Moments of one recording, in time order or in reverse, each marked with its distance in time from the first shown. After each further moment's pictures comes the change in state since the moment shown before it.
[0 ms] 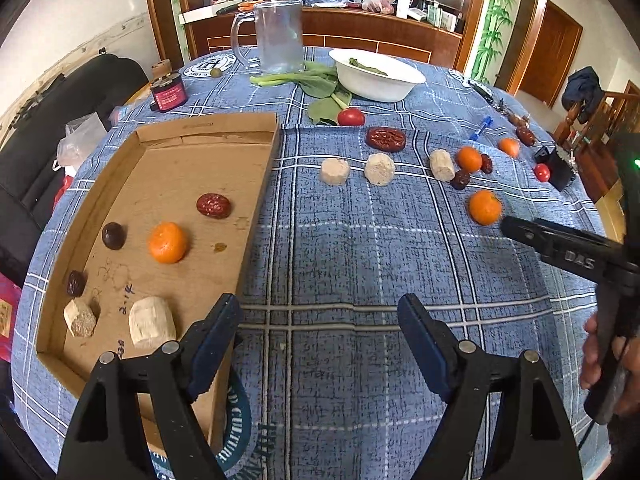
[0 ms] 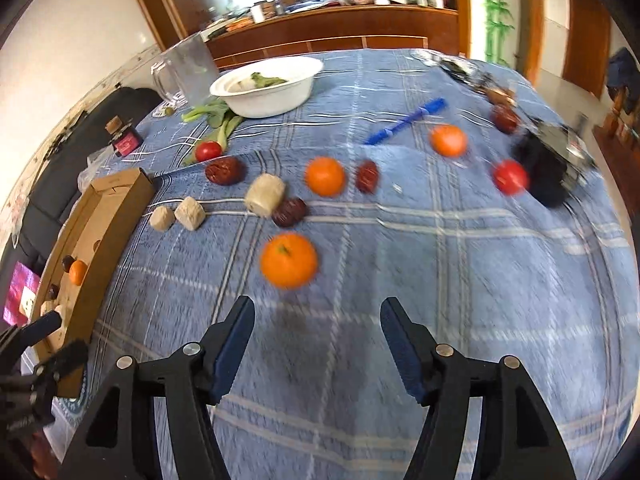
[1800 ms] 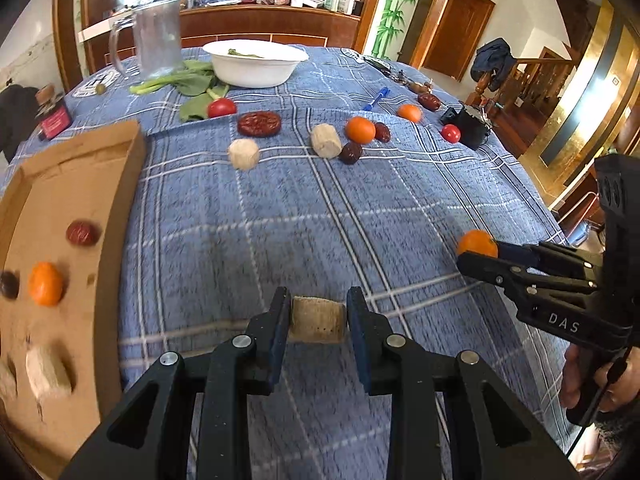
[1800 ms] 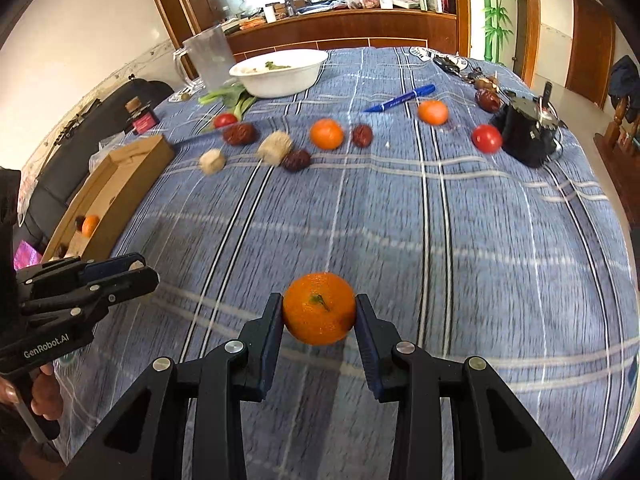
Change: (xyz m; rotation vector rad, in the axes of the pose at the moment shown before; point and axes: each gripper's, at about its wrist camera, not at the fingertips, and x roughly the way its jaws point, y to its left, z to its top) left arm 0.024 -0.041 -0.011 0.182 0.000 -0.318; right arm -0.035 -0.005 -0.062 -0.023 -0.022 0.004
